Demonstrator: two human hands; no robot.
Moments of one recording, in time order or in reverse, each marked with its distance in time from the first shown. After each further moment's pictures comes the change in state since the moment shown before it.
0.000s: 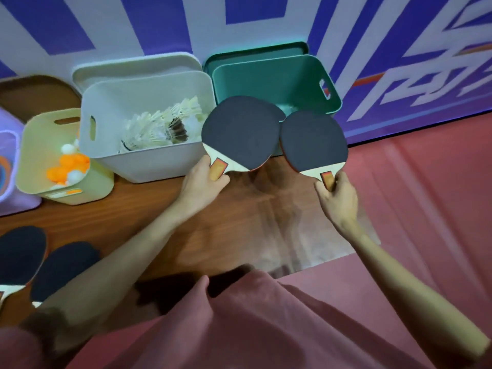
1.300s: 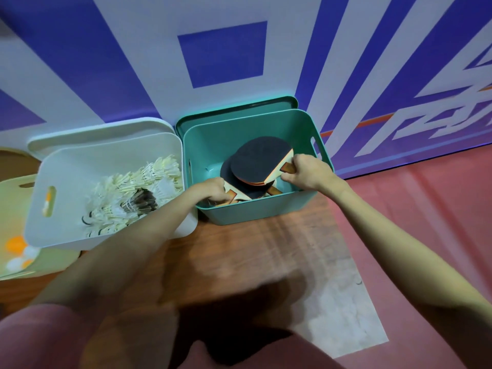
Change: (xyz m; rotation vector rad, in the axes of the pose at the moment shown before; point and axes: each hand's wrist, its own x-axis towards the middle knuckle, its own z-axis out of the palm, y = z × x) left_hand 0.235 0.070 0.062 0.474 -0.571 -0.208; right_hand 0.266 -0.080 0.032 -0.452 -0.529 -0.365
